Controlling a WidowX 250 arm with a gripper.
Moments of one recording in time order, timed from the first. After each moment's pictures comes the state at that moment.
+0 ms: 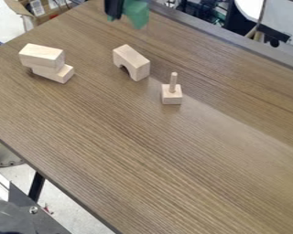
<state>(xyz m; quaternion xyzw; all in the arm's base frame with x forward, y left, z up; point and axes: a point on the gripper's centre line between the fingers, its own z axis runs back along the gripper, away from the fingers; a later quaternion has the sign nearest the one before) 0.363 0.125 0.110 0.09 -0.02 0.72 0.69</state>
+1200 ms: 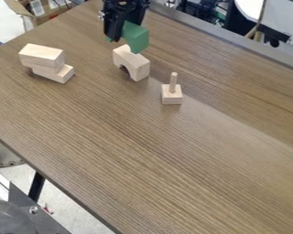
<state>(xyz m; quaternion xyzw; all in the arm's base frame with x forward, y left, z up) 0.342 0.108 0.092 0.11 -0.02 0.68 0.73</state>
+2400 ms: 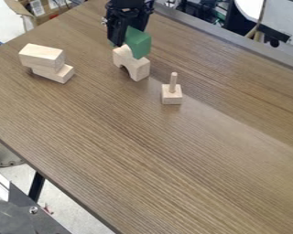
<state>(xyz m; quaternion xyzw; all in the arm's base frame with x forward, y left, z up) 0.346 0.106 0.082 0.11 -0.03 0.66 0.74</state>
